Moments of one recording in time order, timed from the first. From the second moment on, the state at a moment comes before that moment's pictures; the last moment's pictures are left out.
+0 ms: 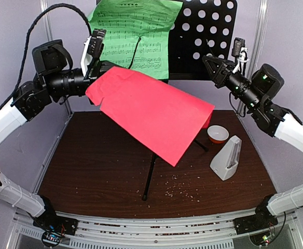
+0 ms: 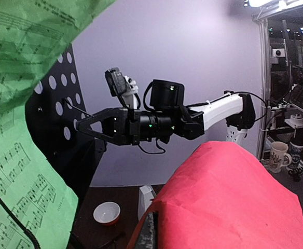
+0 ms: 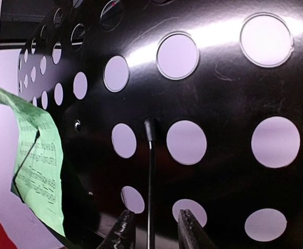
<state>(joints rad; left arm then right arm) -0.84 1.30 1.59 -0.22 0.68 0.12 0.60 1.20 1.19 0.39 -0.08 0.19</state>
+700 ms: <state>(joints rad) -0.84 1.20 1.17 -0.26 0.78 0.04 0.60 1.03 1.06 0.36 -0.11 0.18</state>
